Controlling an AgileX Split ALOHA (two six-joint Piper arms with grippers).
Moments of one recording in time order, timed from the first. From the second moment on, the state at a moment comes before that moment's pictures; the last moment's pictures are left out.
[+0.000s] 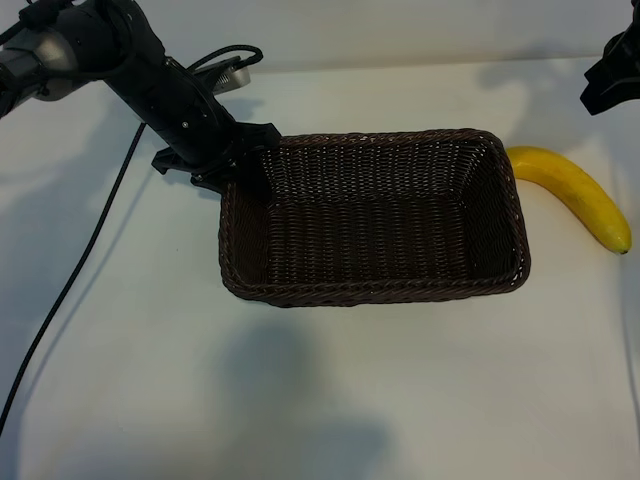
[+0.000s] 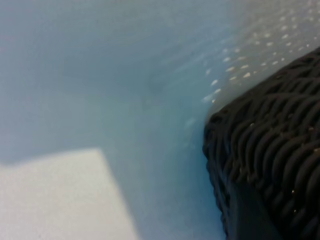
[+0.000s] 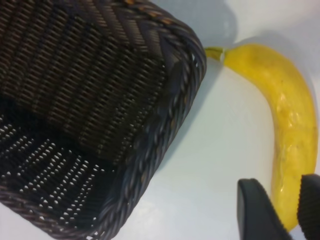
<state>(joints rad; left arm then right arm) -0.20 2.24 -1.67 -0.55 1.05 0.26 0.02 1.73 -1.51 0.35 1.16 -0.61</state>
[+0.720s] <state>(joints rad) -0.20 2.24 -1.67 -0.55 1.05 0.21 0.02 1.73 -1.51 0.35 1.16 -0.61</state>
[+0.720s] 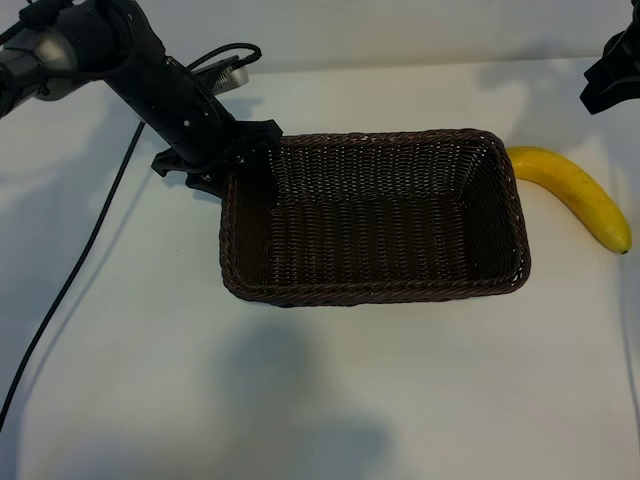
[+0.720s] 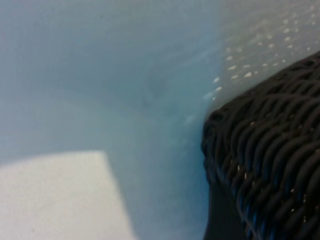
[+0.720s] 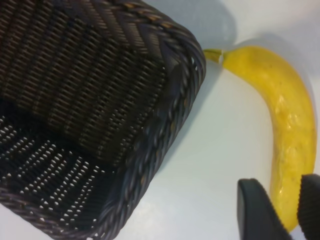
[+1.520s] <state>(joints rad) -0.18 2.05 -1.71 -0.49 1.18 0.20 0.02 1.73 -1.51 0.35 1.16 -0.61</state>
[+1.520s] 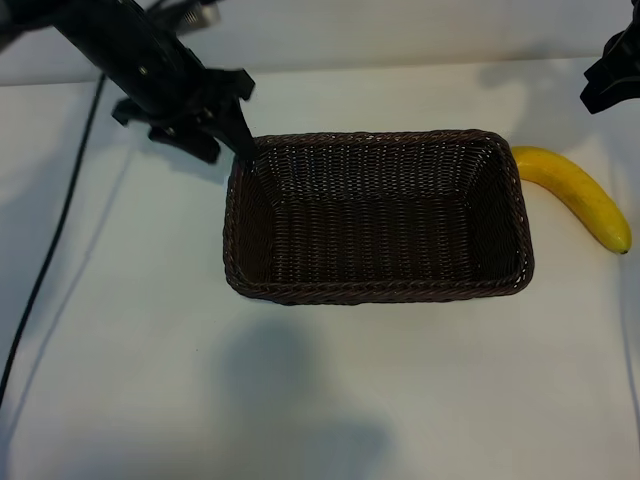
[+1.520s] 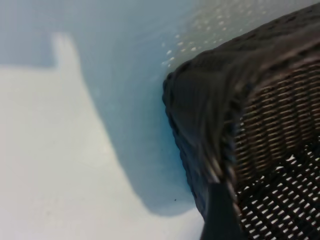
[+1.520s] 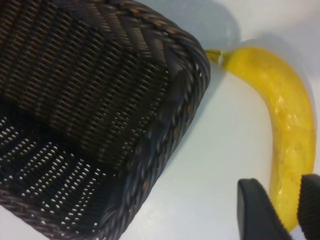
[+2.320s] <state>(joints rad) -0.17 1.85 -1.71 -0.47 1.18 0.20 0.02 1.73 -1.51 0.35 1.15 -0.61</state>
